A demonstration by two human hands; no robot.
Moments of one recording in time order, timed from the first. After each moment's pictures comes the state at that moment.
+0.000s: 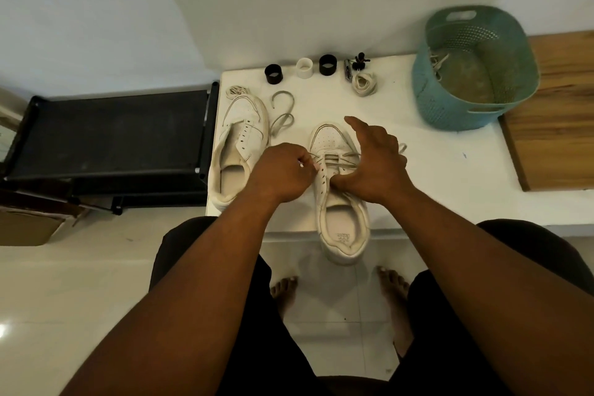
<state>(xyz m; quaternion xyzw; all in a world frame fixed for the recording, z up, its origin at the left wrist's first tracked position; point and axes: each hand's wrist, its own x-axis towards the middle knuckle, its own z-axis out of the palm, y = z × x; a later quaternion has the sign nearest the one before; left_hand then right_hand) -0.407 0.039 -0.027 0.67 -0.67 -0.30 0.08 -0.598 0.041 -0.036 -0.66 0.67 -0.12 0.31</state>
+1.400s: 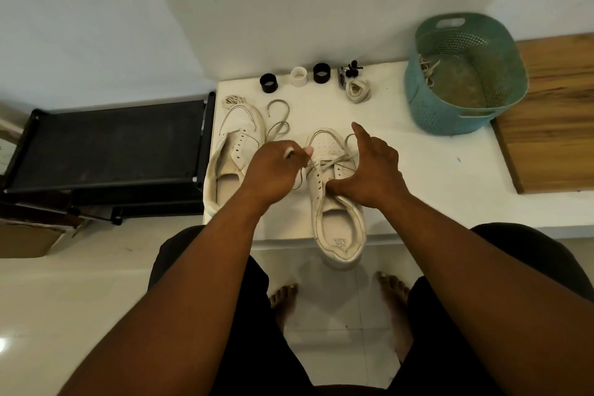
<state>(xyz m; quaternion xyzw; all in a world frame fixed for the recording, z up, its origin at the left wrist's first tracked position) -0.408 0.039 -0.009 0.66 -0.58 -0.41 0.23 -0.603 0.037 -0.048 -0.62 0.70 -0.10 0.34</state>
